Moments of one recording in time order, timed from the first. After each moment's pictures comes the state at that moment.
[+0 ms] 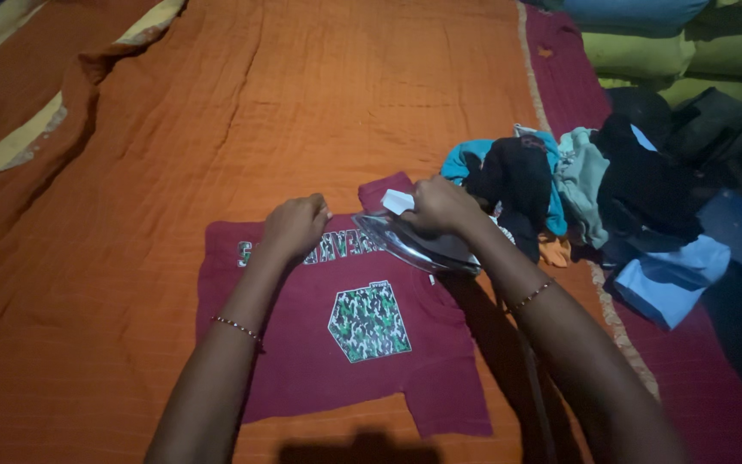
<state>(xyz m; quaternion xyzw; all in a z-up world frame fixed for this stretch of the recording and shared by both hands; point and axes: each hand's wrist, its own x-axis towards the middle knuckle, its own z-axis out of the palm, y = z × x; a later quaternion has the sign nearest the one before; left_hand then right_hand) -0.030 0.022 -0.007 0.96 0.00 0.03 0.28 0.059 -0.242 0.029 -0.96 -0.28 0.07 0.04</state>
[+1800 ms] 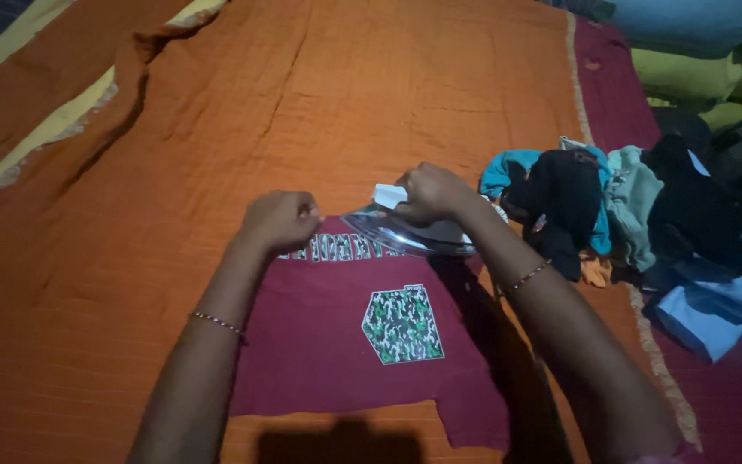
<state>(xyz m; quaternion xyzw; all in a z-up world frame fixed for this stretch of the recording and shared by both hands) -0.048 0.106 -0.005 0.97 0.03 0.00 0.24 0.056 -0.157 0.057 -0.92 -0.38 0.10 0.06</state>
